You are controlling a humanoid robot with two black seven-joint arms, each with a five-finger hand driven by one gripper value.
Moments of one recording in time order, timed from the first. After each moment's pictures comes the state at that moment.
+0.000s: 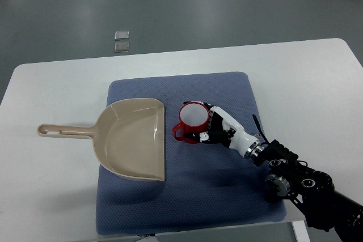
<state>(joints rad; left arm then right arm) 0.00 0.00 -0.06 -0.15 0.08 -0.03 0.09 0.43 0.00 0.75 0.70 -0.93 0.31 0.61</state>
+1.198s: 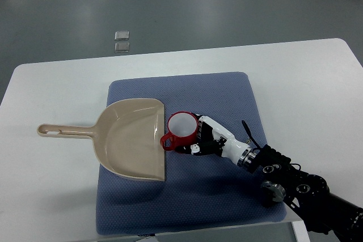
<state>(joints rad) 0.00 0.00 -0.06 -0.15 0.08 -0.03 0.09 0.43 0.00 0.65 0.74 -0.93 0.30 0.61</state>
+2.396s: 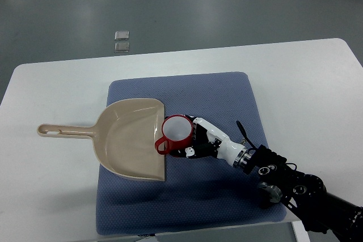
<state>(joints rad) 0.00 0.00 -0.06 -0.15 0.08 -0.03 0.09 0.45 0.00 0.60 0.76 -0.93 0.27 0.61</state>
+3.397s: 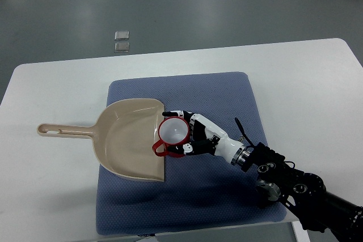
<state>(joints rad) 0.00 0.00 -0.06 -0.15 0.08 -0.03 0.09 0.44 0.00 0.62 0.81 -0.92 0.28 0.61</state>
